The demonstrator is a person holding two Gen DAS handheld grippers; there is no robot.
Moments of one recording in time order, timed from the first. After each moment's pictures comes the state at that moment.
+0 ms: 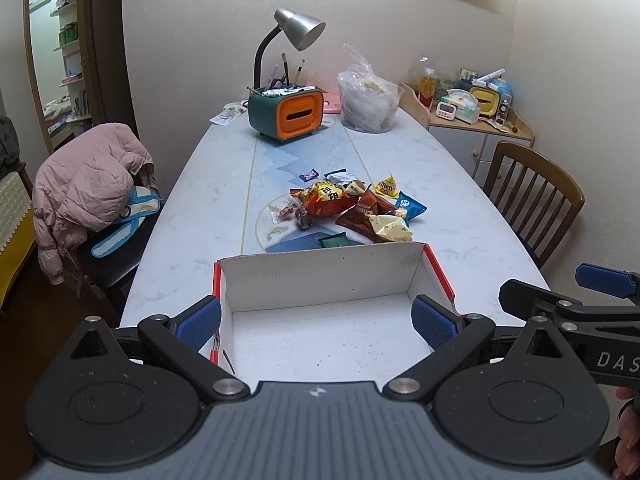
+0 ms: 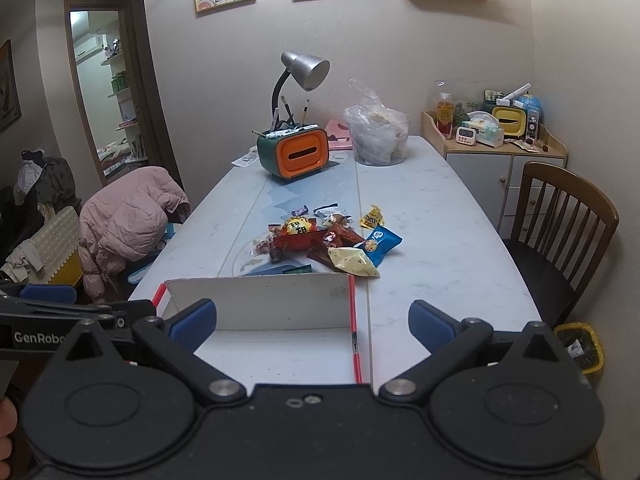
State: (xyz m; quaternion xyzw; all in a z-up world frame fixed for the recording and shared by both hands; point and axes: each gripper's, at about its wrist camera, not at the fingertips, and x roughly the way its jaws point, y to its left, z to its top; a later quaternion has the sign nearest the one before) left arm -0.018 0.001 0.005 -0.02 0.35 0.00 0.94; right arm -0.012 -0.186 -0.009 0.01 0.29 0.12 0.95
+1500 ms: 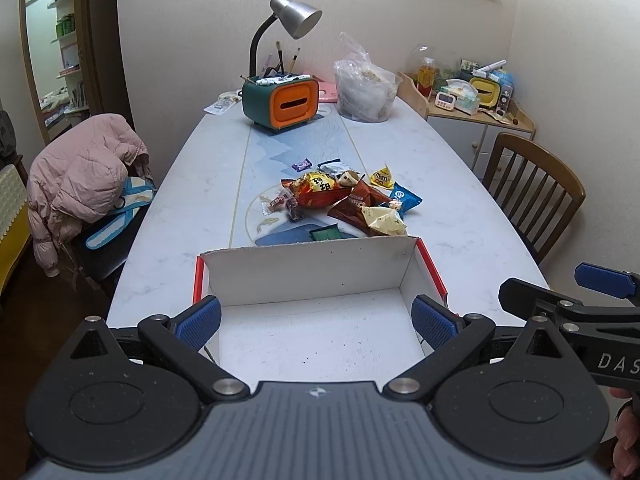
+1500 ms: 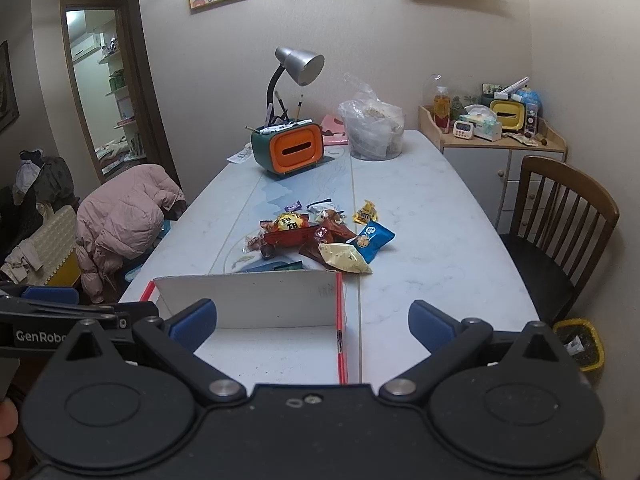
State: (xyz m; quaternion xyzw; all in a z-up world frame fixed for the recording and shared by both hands) left arm -0.001 -0.014 -0.004 -0.03 0.37 0.00 0.93; right arm -0.006 -0.197 -0.017 0.01 0.30 0.12 0.95
